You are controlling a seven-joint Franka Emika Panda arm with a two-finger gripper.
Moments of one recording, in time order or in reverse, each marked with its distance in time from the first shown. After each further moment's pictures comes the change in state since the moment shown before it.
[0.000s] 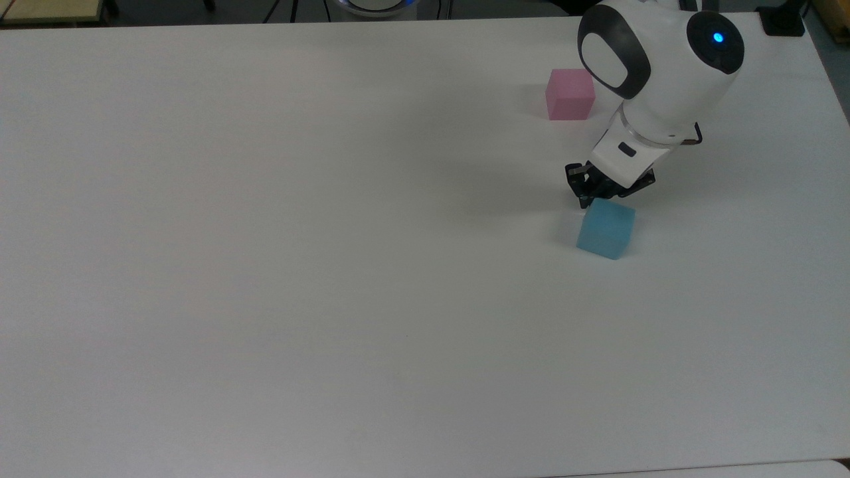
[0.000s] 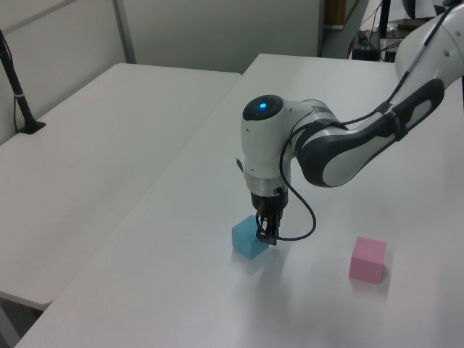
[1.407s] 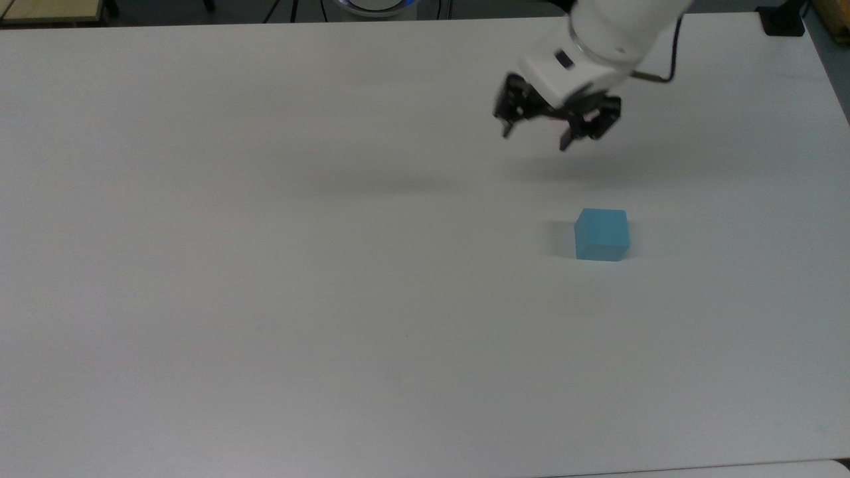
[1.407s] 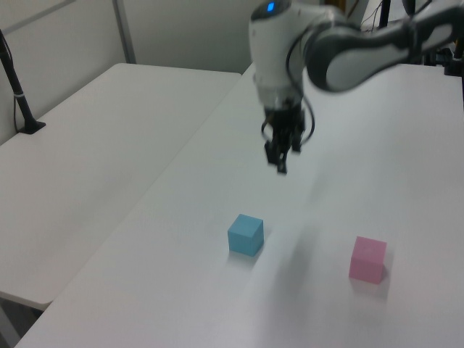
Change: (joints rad) arm -0.134 -0.243 -0.004 0.034 0.026 -0.347 0.042
